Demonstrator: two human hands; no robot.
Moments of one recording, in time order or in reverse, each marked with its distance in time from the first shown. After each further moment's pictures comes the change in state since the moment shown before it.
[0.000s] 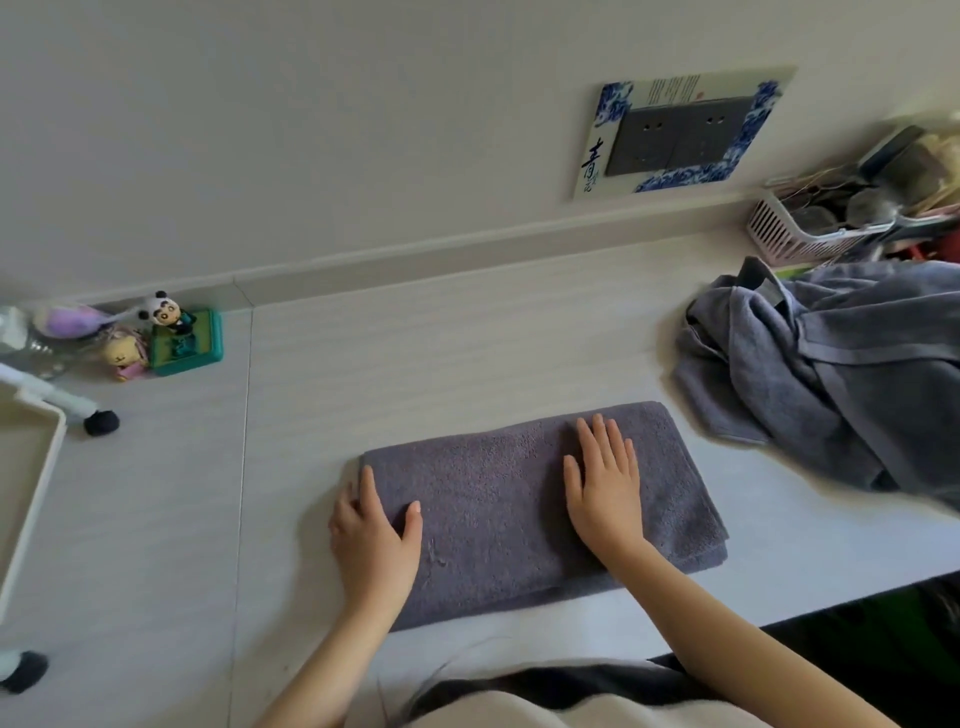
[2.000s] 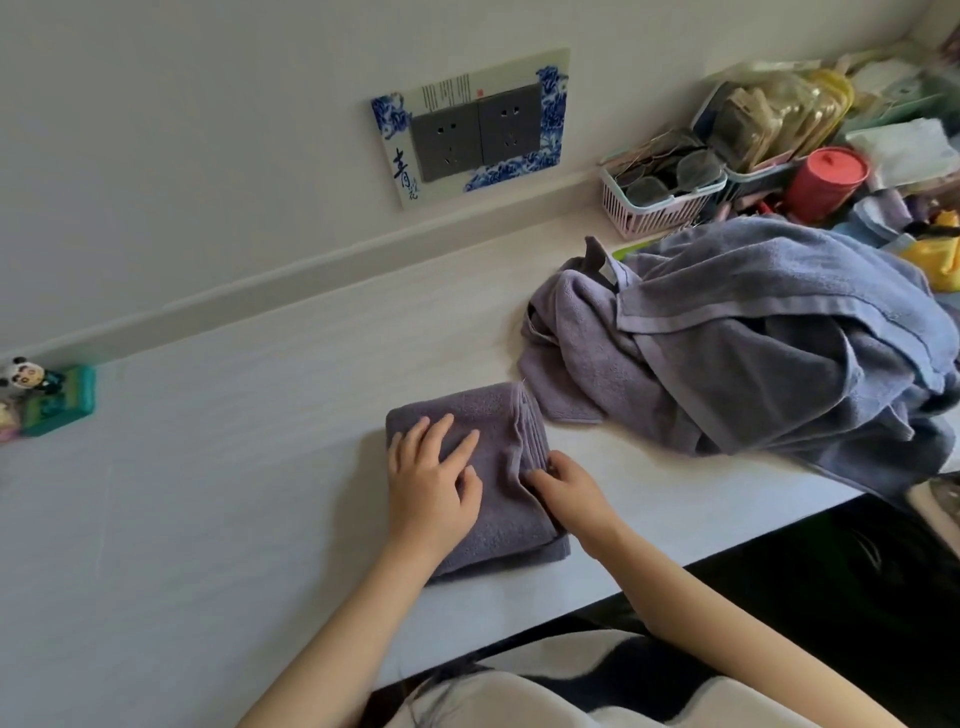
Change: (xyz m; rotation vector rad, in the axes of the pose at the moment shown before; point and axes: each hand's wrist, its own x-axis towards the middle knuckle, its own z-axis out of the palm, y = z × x) left_hand -0.064 0.211 0.084 0.168 0.107 0.741; right_hand -0.001 0.136 -0.099 0.806 -0.349 0.381
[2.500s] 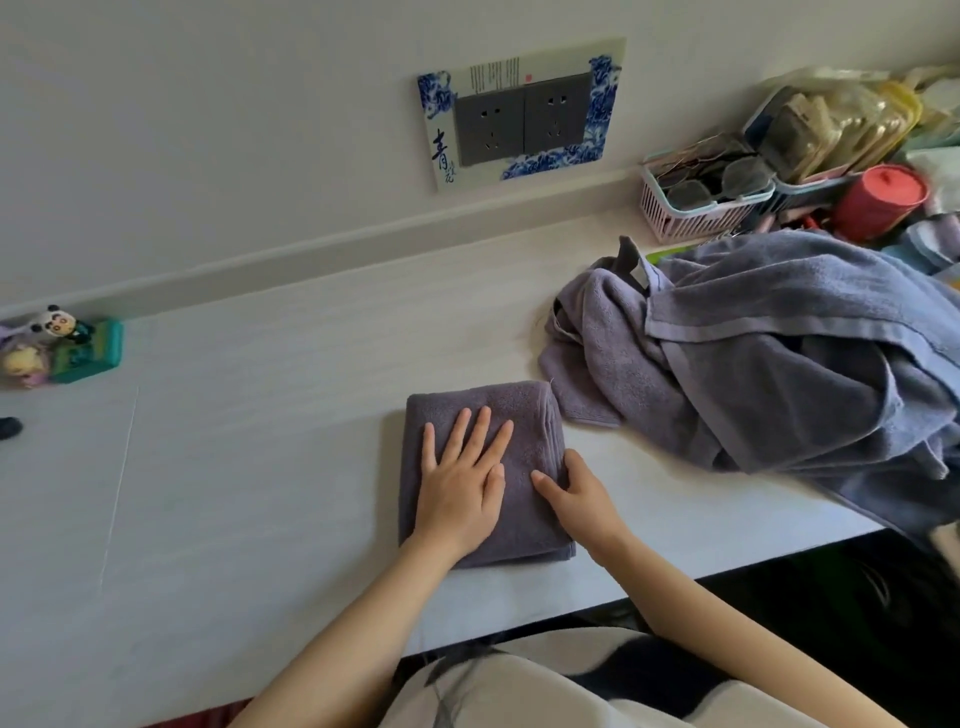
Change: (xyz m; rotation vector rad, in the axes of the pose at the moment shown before) left_hand -0.010 0.008 0.030 0.091 -0.187 0.016; right_hand -0.006 0.005 -0.002 -0.144 -0.021 -0.077
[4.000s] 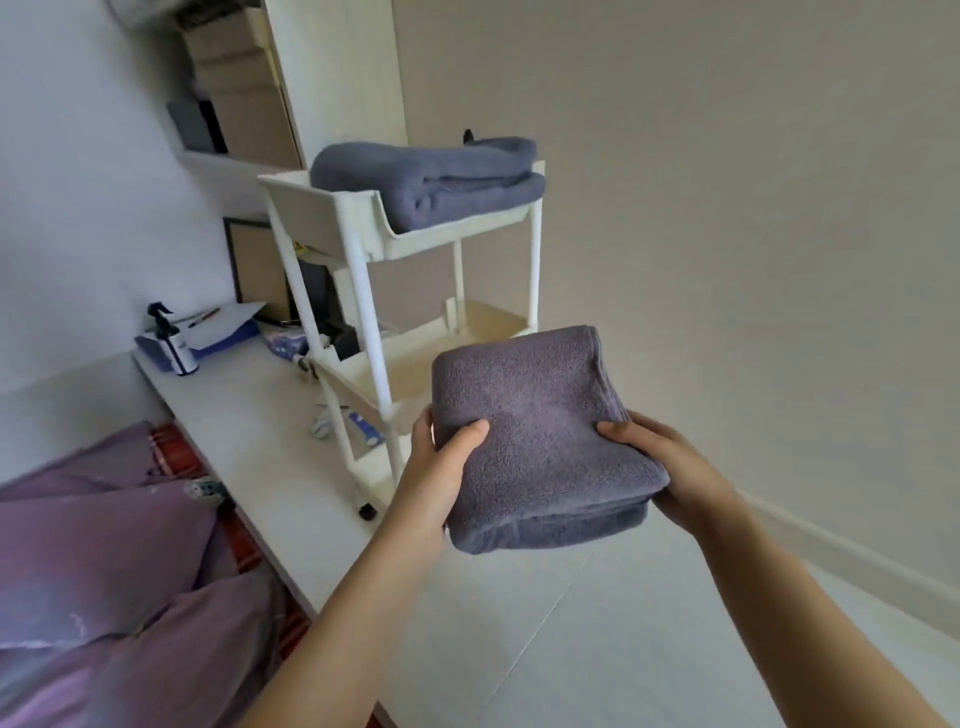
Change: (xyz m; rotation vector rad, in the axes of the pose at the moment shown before) left_hand -0.229 -0.322 -0.324 -1.415 1.111 -0.923; right_hand -0.041 -0.403 0.339 0.140 -1.013 -0.512
